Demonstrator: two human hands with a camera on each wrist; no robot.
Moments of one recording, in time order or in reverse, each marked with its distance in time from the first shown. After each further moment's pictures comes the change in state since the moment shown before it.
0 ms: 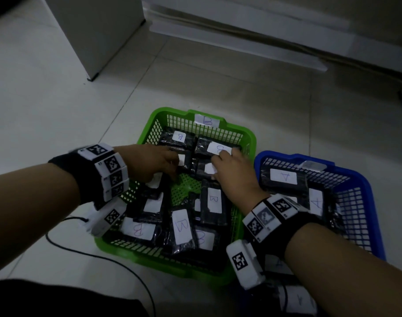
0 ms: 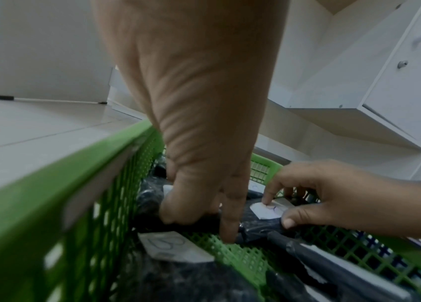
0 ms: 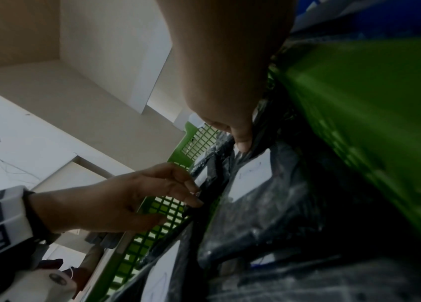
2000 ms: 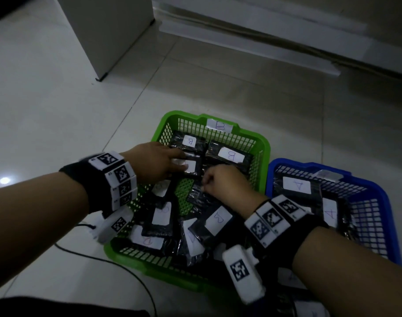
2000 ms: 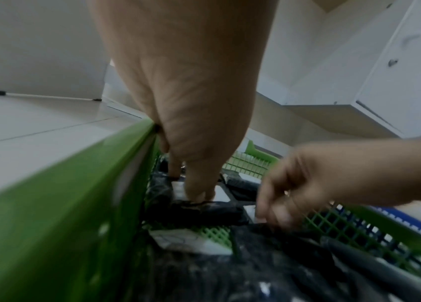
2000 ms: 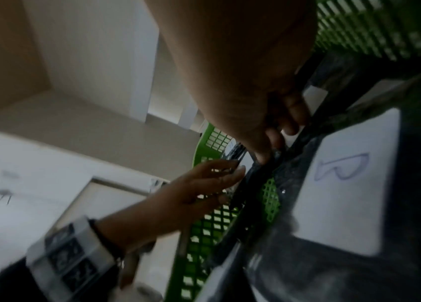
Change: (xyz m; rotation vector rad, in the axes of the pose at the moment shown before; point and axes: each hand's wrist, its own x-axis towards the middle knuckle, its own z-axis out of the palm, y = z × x) left_hand -0.003 -0.005 0.010 0.109 0.104 -0.135; right_hand 0.017 -0.034 -0.020 0.583 -0.367 0.157
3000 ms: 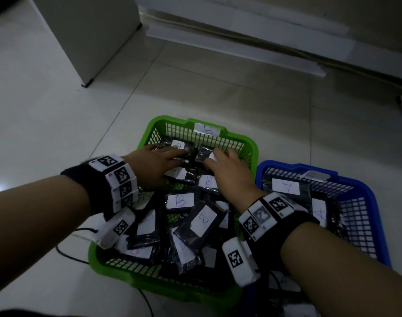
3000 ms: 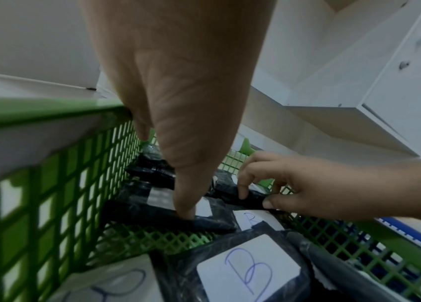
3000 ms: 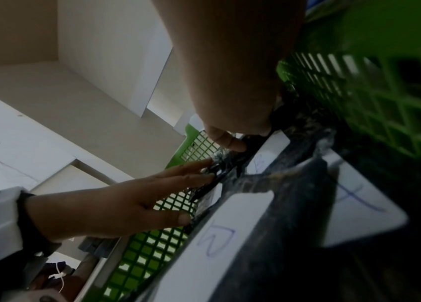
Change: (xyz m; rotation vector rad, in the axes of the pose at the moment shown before) left_hand 0.023 0.005 -0.005 -0.107 -0.050 -0.093; right_hand 0.013 0.036 -0.013 -0.451 0.219 -0.160
